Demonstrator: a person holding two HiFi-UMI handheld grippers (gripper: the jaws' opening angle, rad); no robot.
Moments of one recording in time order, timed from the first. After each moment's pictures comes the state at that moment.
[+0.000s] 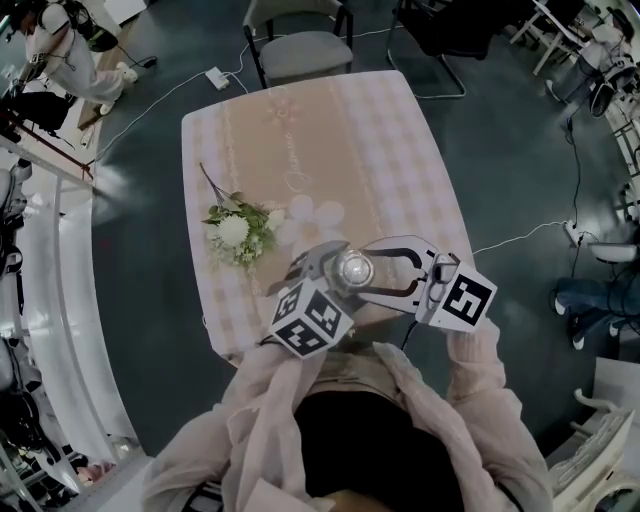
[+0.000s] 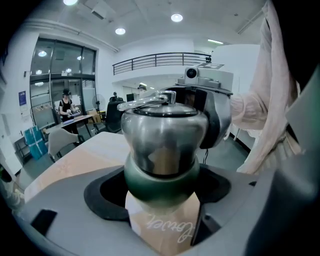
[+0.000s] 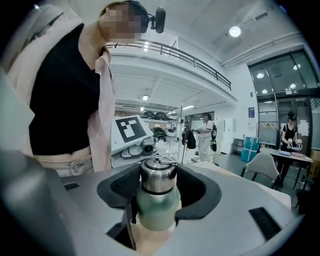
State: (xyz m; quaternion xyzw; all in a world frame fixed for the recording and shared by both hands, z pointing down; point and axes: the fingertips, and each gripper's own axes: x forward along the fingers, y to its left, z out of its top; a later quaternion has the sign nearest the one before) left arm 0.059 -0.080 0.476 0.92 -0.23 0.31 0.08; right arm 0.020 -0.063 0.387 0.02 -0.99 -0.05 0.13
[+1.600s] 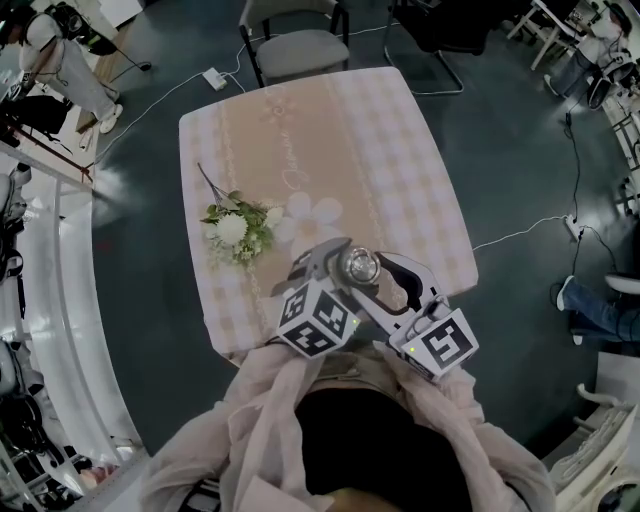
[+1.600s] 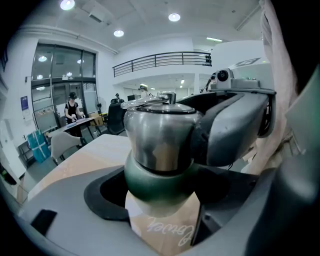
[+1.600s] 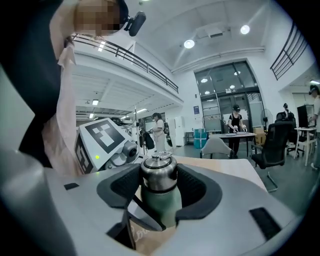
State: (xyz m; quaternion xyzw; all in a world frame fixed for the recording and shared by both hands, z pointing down) left arm 0.068 -0.079 0.476 0.92 -0.24 0.31 0.06; right arm 0.036 -0.065 0.392 0.30 -0.95 0.05 0.09
